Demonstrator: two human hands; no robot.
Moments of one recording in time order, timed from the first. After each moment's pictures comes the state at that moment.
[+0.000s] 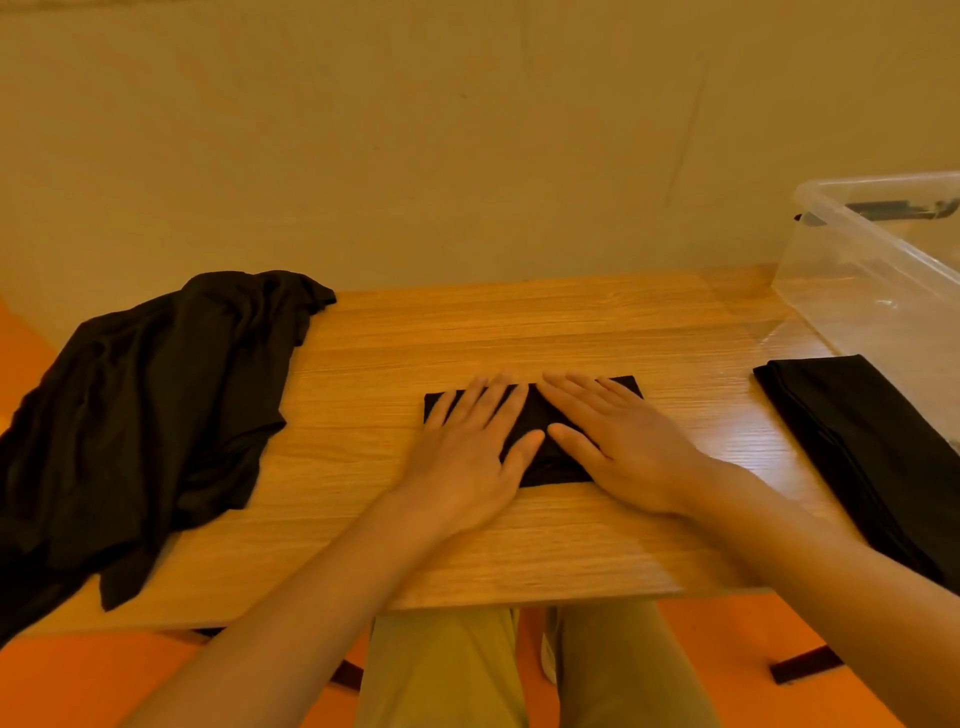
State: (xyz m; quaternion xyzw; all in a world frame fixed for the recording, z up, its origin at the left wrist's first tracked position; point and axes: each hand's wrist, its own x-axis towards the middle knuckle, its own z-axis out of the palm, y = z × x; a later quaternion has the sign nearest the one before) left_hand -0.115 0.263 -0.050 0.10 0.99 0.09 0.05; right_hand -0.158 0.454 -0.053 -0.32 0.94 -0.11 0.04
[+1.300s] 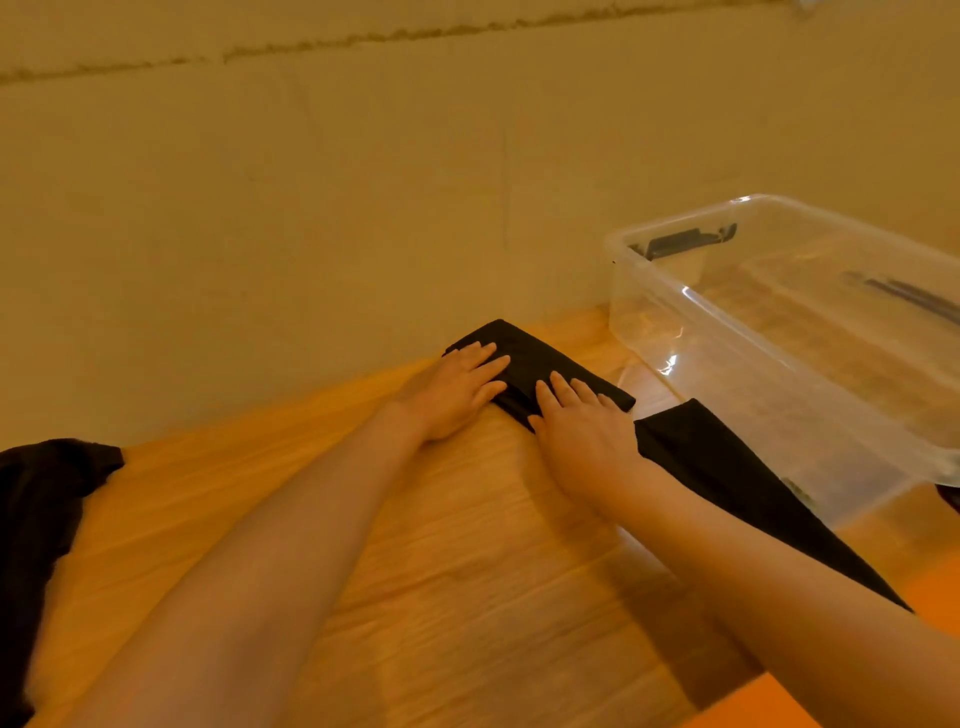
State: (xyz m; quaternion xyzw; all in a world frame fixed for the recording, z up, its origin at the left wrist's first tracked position) left_hand -0.349 0.371 -0.035 0.33 0.94 0.04 0.05; right_hand -0.246 0.525 -0.034 0.02 1.00 -0.02 0.04
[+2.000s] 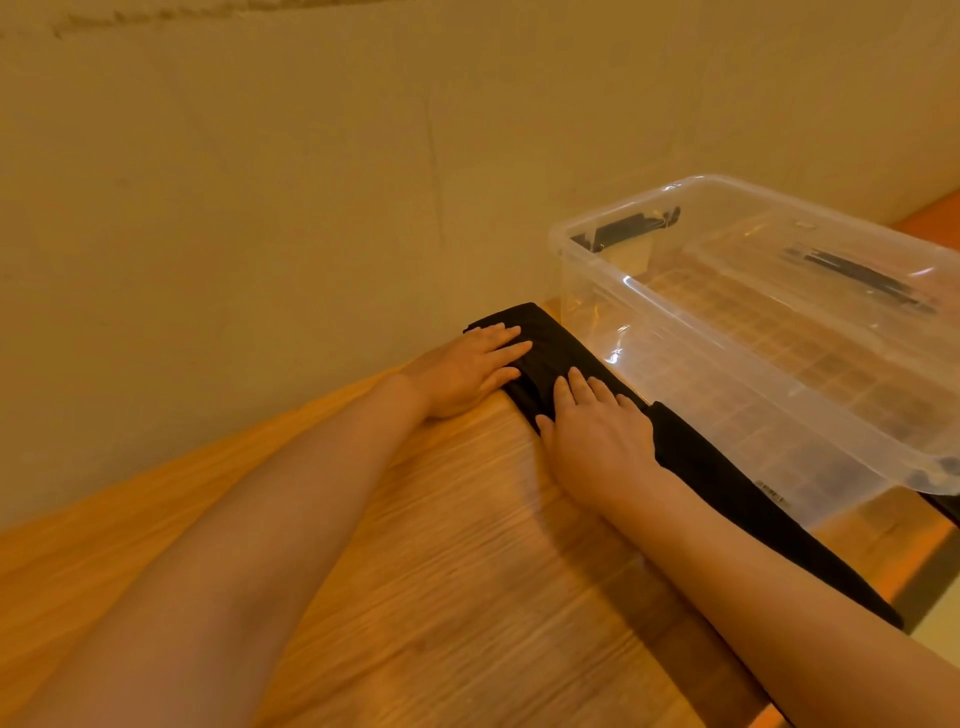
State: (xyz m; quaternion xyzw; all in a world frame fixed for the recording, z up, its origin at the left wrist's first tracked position) left_hand -0.410 0.440 -0.044 0.49 0.87 0.06 0.05; right_hand -0.252 0.563 -0.029 0.13 0.99 -0.02 0.07
